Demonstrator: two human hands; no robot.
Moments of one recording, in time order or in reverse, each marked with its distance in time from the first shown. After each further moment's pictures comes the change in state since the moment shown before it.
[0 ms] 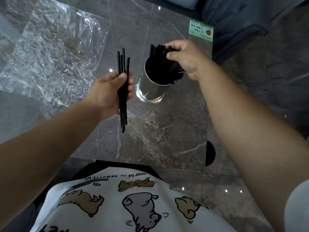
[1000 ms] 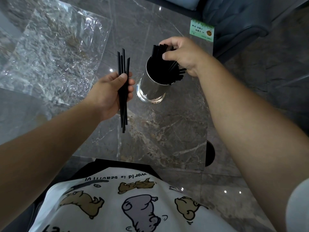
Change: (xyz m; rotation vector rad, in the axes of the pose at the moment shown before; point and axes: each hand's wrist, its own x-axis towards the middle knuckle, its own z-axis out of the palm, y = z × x) left_hand -0.003 -0.003 -0.005 -0.007 -0.002 0.007; right_hand -0.003 -0.016 0.004 -0.111 -0.072 -0.016
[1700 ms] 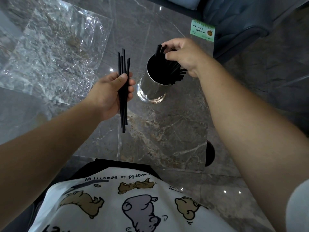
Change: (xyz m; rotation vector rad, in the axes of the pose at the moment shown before) left_hand 0.000 0.000 -0.001 0.001 0.007 -0.004; right_hand 0.000 0.004 0.001 -0.013 0.039 -0.002
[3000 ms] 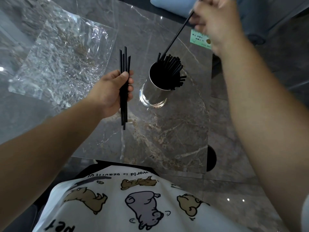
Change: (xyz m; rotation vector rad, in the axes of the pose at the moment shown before) left_hand -0.003 0.019 0.000 0.051 0.002 0.038; right_hand -0.012 -0.065 -0.055 0.126 0.354 -0.226
